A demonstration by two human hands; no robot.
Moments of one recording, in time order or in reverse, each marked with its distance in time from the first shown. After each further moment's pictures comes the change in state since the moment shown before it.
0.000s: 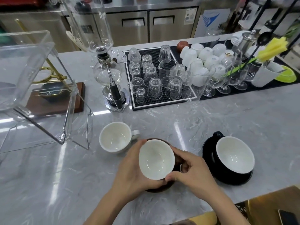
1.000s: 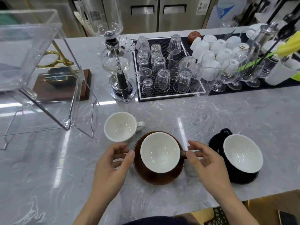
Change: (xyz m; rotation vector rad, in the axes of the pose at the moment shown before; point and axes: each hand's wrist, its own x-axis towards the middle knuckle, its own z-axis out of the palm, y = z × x) left_hand -0.039 -0.037 -0.025 -0.429 0.294 -0.421; right_hand -0.012 0.005 -0.010 0.149 0.254 0.095
